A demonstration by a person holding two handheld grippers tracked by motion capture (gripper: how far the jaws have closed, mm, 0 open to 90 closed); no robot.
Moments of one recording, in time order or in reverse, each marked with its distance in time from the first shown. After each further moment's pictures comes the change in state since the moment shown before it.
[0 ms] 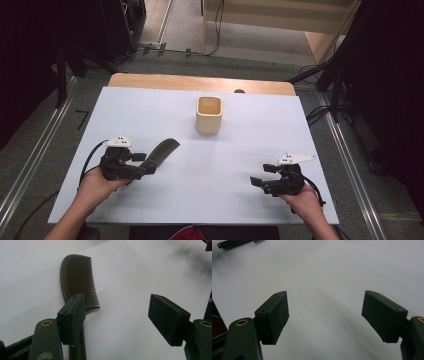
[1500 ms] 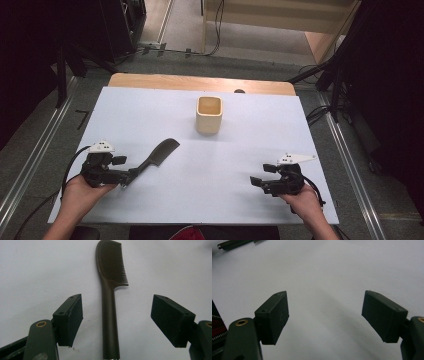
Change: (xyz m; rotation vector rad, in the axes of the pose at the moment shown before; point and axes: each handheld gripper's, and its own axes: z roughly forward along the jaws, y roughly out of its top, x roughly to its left) left arm 0.013 -0.023 -0.025 0.011 0.162 -0.035; right arm 0.000 0.000 0.000 -0.002 0.000 0.003
